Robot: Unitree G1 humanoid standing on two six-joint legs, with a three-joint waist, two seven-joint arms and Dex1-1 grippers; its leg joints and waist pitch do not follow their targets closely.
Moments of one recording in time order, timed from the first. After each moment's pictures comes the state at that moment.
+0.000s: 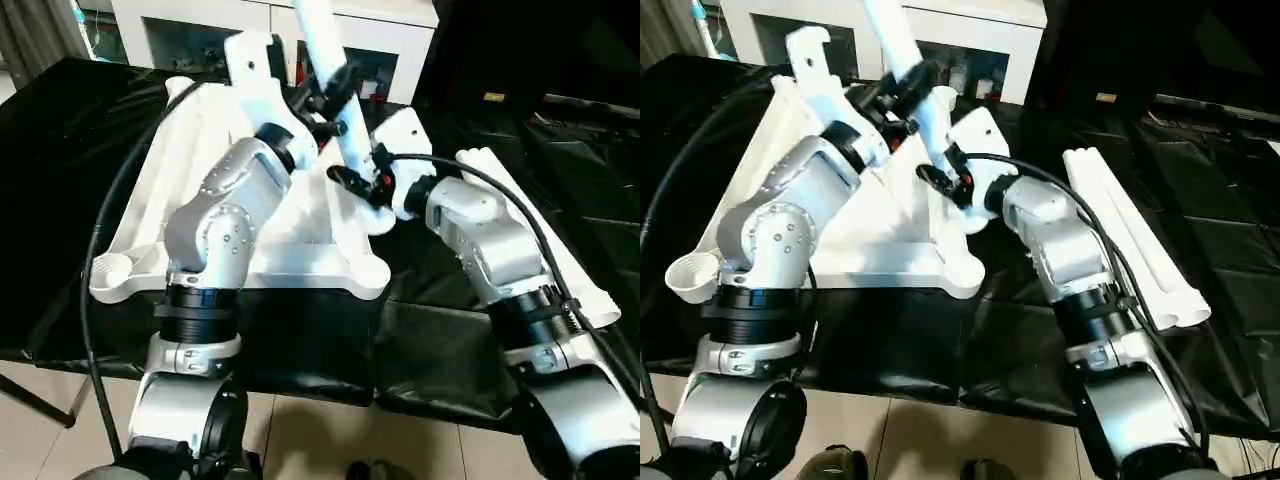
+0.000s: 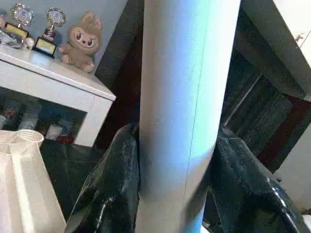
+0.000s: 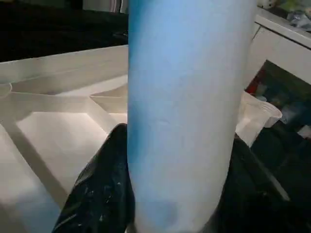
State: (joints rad) left arm -0.83 -0.01 0.13 0.09 -0.52 0.53 -0.17; right arm -0.79 -0.22 0.17 0.36 0.11 0.33 0.54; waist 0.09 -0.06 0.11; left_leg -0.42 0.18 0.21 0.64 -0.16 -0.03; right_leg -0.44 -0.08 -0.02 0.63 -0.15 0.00
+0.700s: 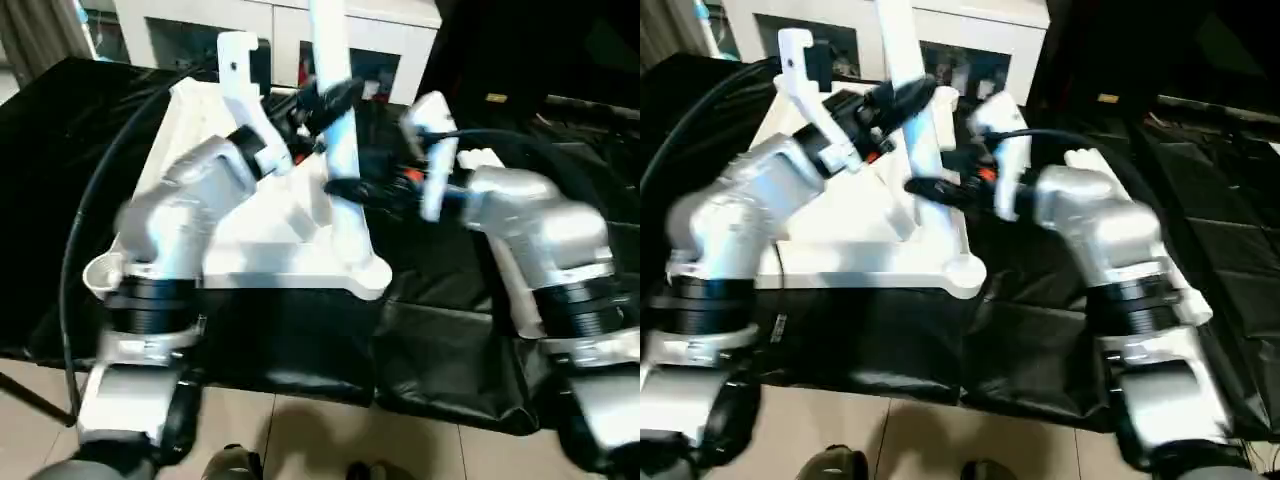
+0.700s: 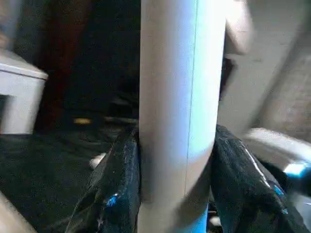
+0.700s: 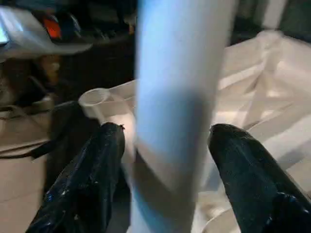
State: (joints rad) left arm -0.83 0.21 0.14 0.10 -0.72 0.74 -0.58; right arm -0.81 -0.41 0.10 0.23 0.44 0.70 1.00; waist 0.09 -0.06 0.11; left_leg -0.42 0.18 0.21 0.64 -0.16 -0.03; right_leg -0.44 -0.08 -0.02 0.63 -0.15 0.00
